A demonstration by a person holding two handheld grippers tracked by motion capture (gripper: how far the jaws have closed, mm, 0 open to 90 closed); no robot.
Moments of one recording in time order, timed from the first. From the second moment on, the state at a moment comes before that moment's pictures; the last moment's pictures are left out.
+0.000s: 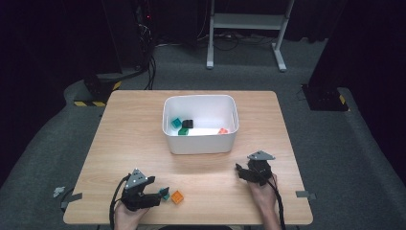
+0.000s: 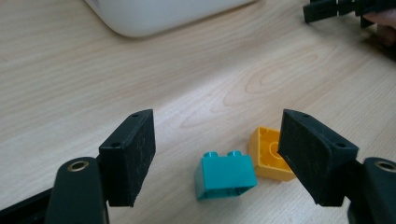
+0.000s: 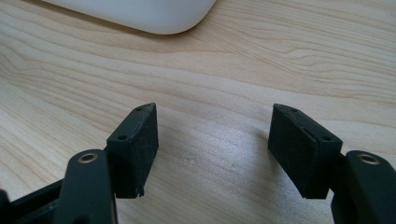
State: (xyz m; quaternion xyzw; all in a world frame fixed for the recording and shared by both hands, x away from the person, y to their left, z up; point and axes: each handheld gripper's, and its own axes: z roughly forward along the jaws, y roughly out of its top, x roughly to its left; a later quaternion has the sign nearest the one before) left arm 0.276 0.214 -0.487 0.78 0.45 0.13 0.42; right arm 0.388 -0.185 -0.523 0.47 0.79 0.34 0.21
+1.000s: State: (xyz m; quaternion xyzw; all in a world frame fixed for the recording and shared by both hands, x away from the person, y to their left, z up) left arm 0.274 0.205 -0.513 0.80 0.44 0.13 0.39; right arm 0.388 -0.185 -0.523 0.47 0.79 0.34 0.21
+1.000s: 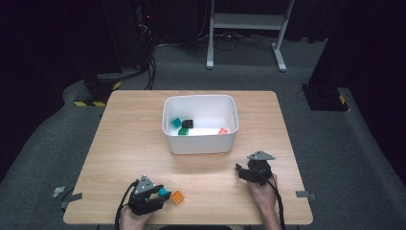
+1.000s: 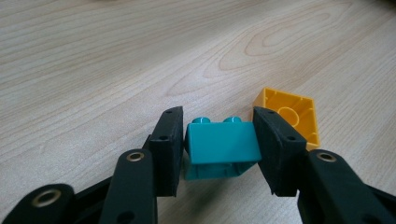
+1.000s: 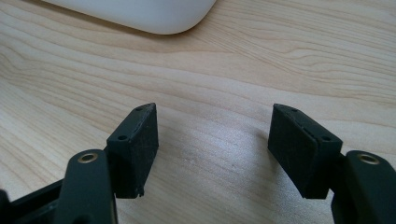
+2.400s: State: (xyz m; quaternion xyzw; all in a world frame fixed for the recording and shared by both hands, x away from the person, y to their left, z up) left arm 0.289 0.212 -0.482 0.79 0.43 0.12 0.42; right arm 0.388 -0.185 -0.523 0.47 0.79 0.34 0.21
